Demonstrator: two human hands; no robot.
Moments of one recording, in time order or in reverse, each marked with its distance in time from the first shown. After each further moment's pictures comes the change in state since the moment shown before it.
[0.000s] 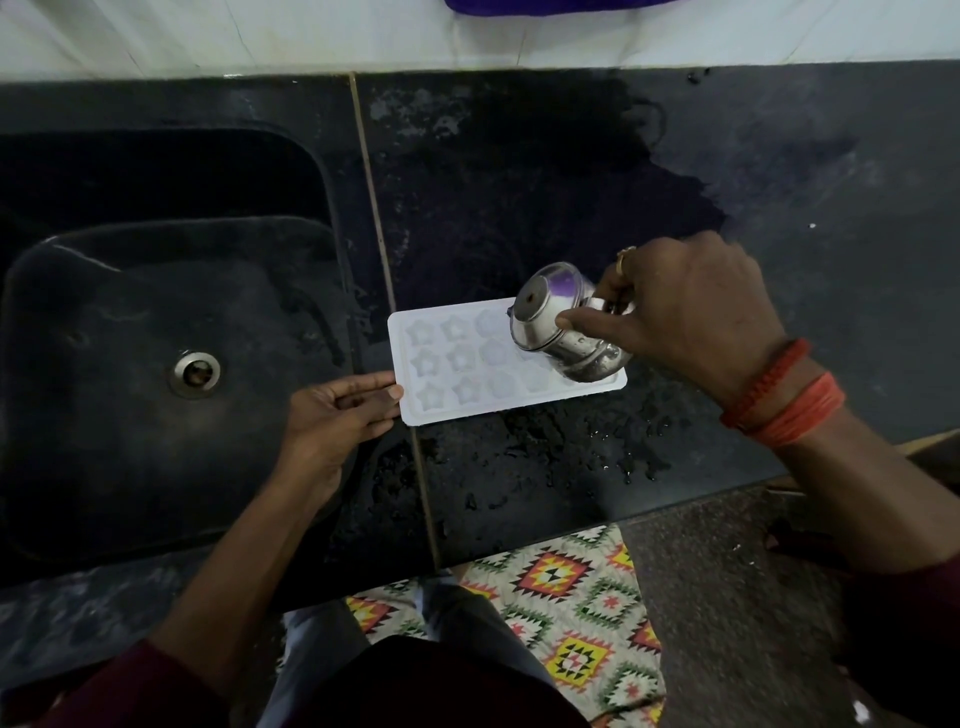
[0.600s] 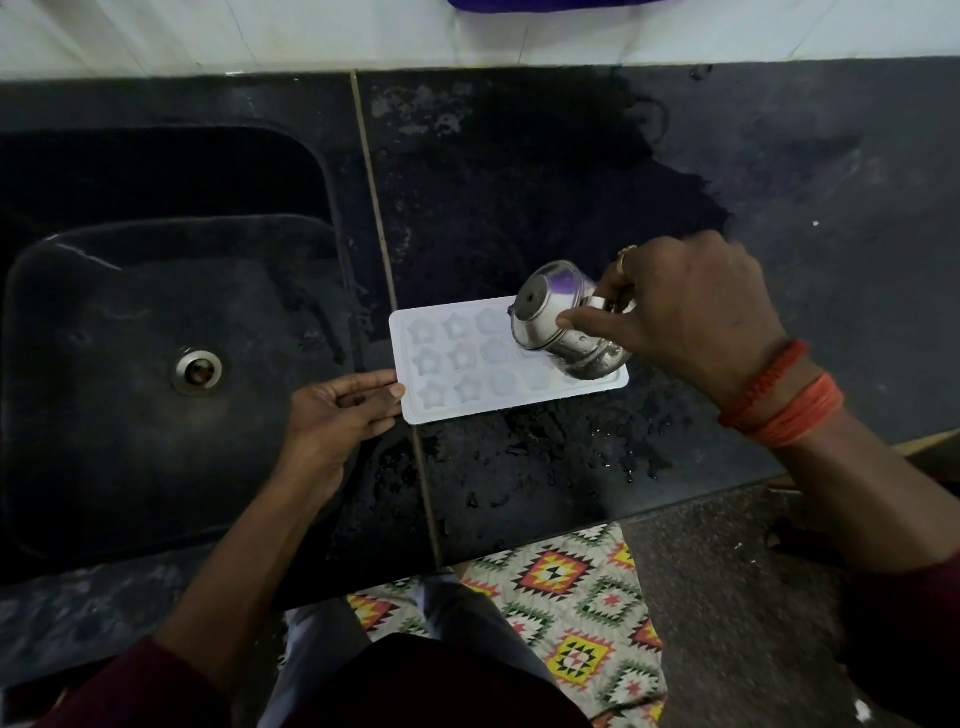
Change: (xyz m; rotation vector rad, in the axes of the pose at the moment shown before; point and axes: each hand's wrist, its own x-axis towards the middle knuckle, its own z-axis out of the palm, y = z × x) left_hand -0.004 0.003 0.003 -0.006 0.009 0.006; right_hand 0.000 -0.001 0.002 -0.014 -0.001 0.007
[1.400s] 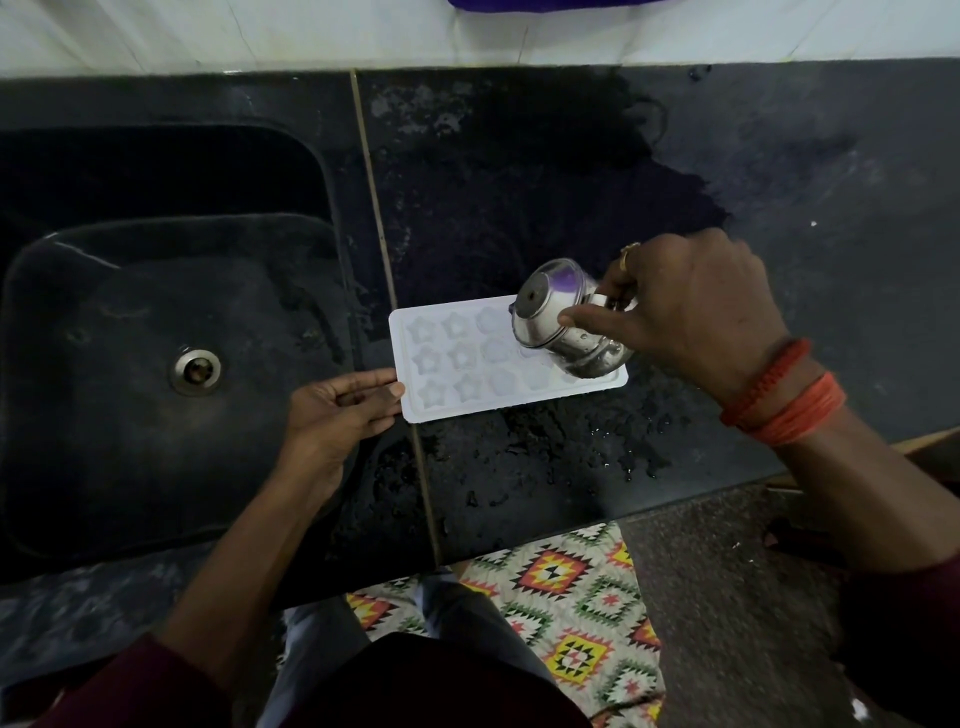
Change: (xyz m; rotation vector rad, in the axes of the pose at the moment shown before) left_hand 0.000 0.000 0.000 0.000 0.009 -0.003; right_hand -0.002 -0.001 -0.005 0.030 0.005 0.015
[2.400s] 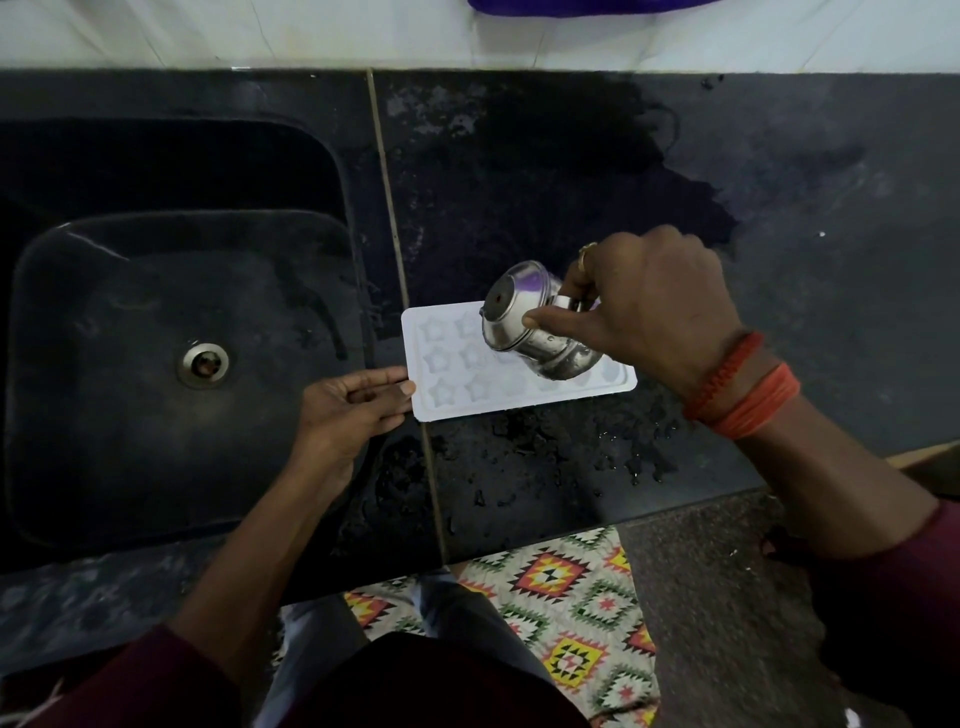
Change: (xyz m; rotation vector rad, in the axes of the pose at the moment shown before) left_hand 0.002 -0.003 -0.002 -0.014 -0.004 0.002; right_hand 0.015 -0.031 0.011 -0.037 -0.021 -0.040
